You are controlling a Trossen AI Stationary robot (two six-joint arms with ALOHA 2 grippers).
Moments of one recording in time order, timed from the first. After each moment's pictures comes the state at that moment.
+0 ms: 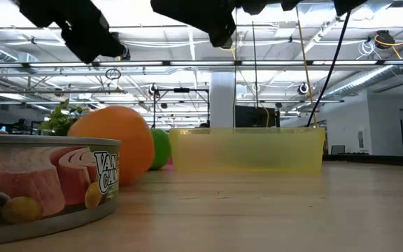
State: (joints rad) left arm -0.49 1.32 0.75 -0.02 -0.20 -0.38; right arm 0.41 1.82 1.04 0.57 0.11 0.11
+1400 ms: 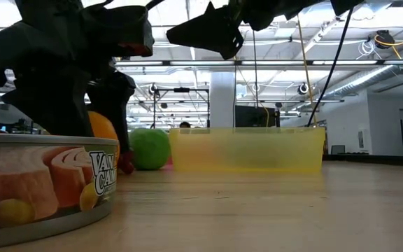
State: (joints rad) left arm -0.46 1.81 1.10 -0.54 -0.23 -0.32; right arm 0.37 1.76 1.04 0.38 0.10 0.15
